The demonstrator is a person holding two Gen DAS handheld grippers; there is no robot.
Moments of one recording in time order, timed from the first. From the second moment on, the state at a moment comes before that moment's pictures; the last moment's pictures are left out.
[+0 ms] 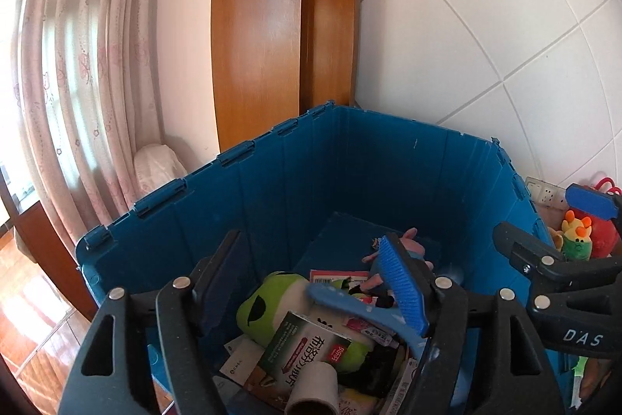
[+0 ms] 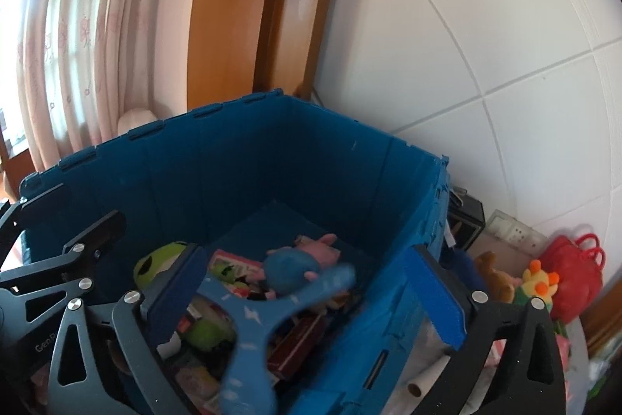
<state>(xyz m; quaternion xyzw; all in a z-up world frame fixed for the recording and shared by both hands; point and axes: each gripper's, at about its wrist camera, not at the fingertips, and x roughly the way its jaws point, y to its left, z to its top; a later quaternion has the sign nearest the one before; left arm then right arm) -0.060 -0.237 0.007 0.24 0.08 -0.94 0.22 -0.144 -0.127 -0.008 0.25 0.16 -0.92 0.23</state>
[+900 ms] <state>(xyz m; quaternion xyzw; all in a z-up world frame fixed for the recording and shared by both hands) -0.019 -0.077 0.053 0.15 0.03 -0.98 0.11 -0.075 0.088 0.005 0.21 0.09 -0.97 0.13</state>
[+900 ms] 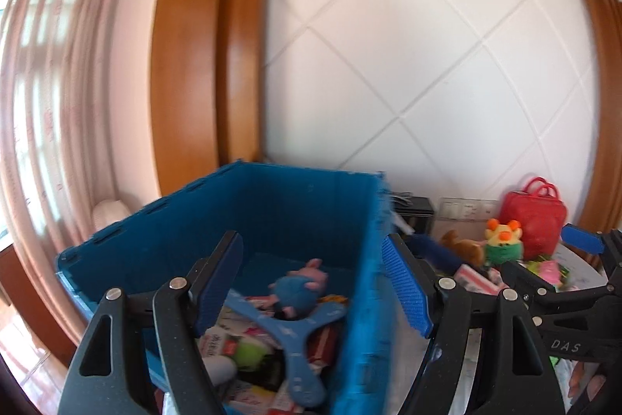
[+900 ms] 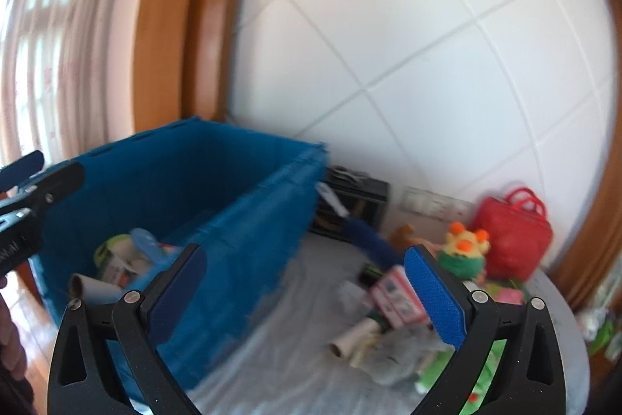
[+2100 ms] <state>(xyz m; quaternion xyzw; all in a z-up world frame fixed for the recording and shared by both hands) -0.244 0.208 -0.202 0.45 -0.08 -0.89 -0.06 -0.173 0.445 -0.228 0.49 -0.03 -0.87 -0.05</state>
